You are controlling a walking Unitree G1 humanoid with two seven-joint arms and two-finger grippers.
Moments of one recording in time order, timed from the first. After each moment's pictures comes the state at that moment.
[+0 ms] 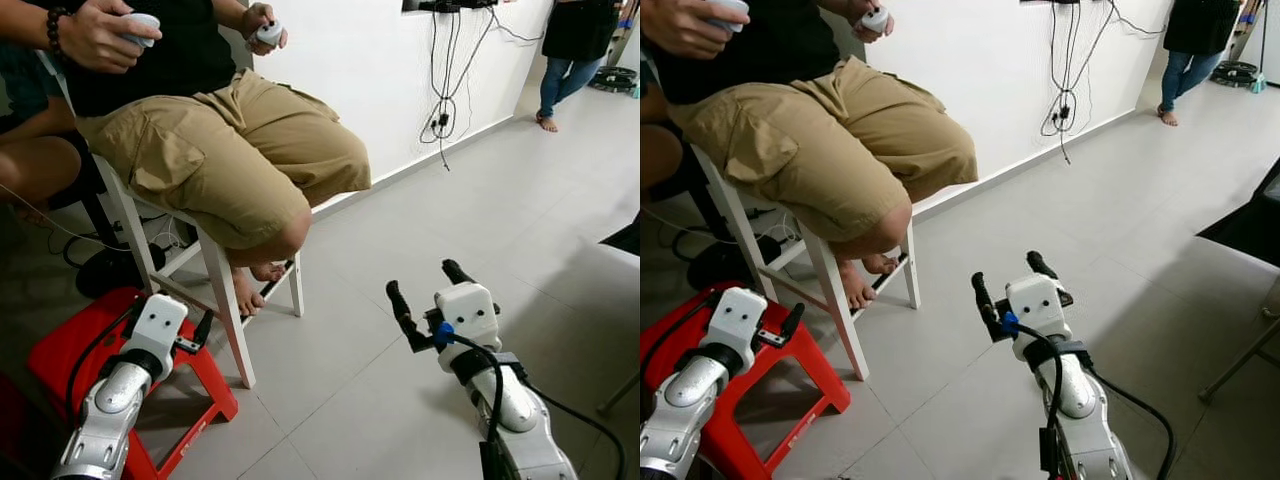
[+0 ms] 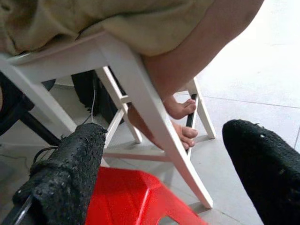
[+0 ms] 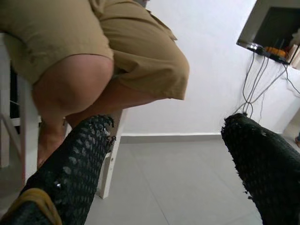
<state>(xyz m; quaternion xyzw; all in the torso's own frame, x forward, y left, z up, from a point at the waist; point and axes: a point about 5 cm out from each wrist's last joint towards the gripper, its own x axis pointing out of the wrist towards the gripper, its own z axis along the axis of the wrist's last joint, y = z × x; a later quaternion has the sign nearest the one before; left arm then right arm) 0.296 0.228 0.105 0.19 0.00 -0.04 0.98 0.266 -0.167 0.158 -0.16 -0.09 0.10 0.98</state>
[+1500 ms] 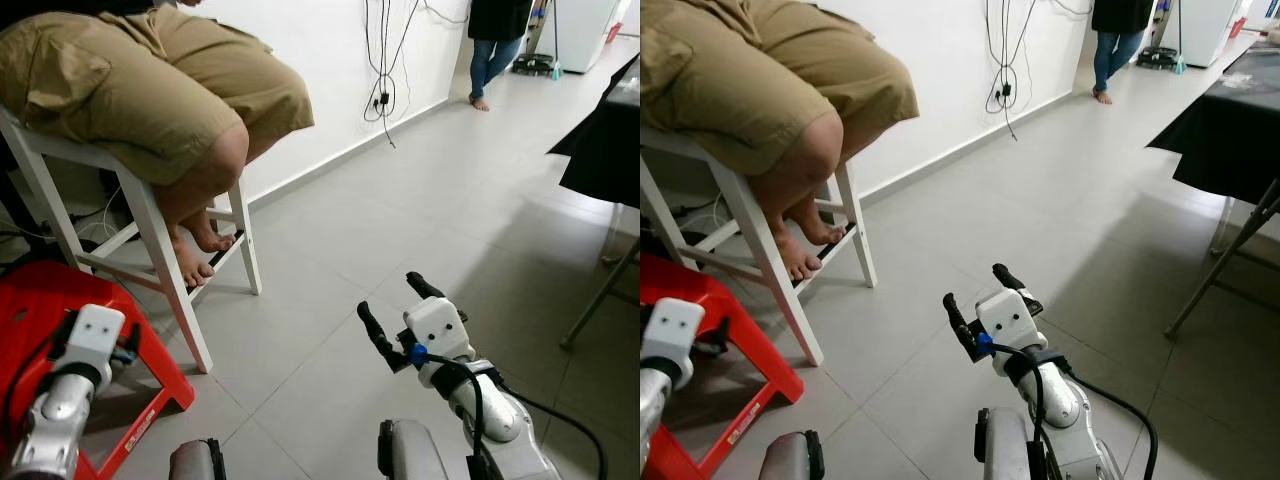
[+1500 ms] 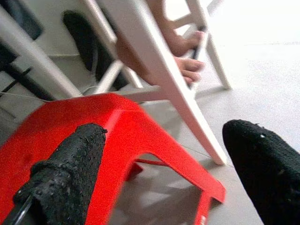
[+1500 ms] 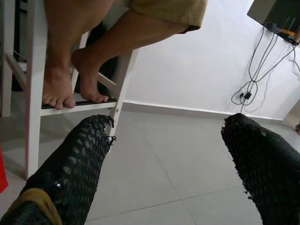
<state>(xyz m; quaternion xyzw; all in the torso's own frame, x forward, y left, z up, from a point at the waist) 0.284 0.290 0.083 0.23 0.06 0.04 0.97 0.261 -0.146 0.148 -0.18 -0.08 0.17 0.96</state>
